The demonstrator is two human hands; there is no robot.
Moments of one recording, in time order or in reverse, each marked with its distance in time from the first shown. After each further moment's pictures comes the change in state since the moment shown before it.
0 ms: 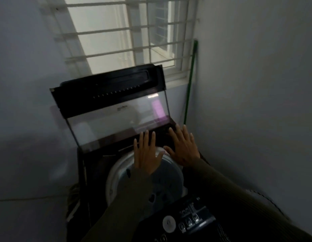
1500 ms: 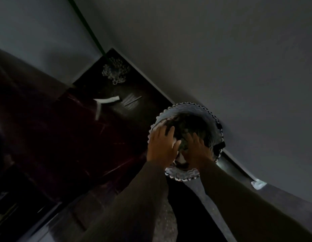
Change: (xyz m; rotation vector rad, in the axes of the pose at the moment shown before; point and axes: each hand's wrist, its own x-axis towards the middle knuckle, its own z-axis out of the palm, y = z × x) left_hand -0.104 0.419 0.365 -0.159 -0.667 0.256; right_hand -0.269 0.457 0.292 0.285 -0.684 0.646
